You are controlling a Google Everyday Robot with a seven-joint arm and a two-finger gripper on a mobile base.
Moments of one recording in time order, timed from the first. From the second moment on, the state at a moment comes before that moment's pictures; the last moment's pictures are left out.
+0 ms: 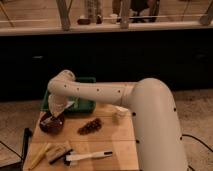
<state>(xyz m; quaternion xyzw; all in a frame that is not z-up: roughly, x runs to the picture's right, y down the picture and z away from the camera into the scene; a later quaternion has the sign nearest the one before) -0.279 0.134 0.793 -0.24 -0.32 -0.33 0.85</state>
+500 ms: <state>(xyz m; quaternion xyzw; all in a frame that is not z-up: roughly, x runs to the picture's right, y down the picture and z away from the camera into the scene) -0.280 0.139 0.795 -0.25 -0.33 -0.33 0.85</state>
